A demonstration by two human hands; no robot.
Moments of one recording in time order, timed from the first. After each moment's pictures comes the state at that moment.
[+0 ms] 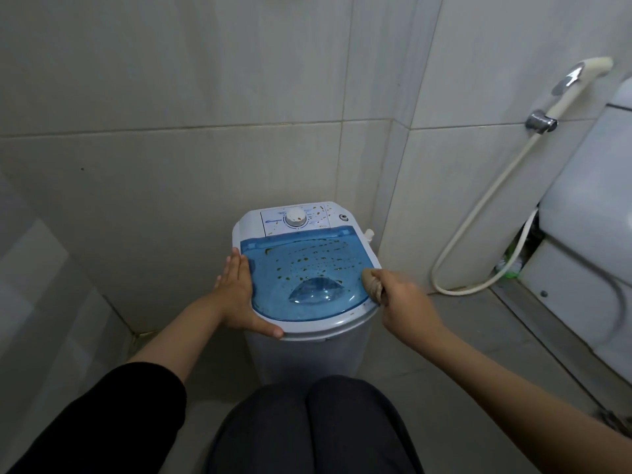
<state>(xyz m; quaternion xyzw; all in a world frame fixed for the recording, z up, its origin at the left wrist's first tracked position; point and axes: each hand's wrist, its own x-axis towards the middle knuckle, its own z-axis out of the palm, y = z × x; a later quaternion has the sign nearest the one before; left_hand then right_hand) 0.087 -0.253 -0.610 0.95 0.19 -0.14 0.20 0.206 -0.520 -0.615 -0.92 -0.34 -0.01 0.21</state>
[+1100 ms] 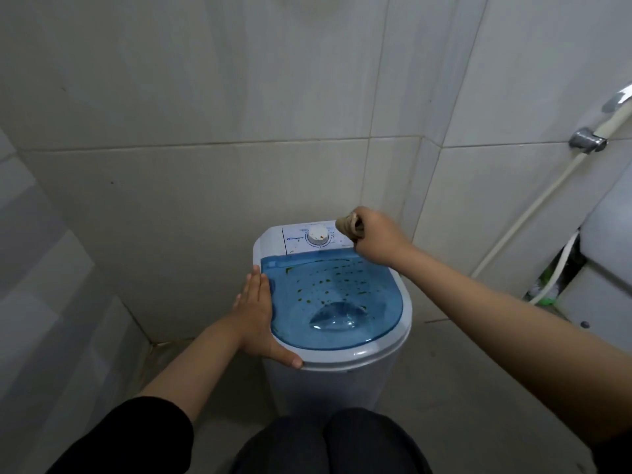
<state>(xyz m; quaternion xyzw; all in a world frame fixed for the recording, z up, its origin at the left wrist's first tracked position) 0.088 -0.248 -0.617 0.95 0.18 -0.15 0.20 0.287 -0.398 -0.544 -0.89 -0.37 0.02 0.28</state>
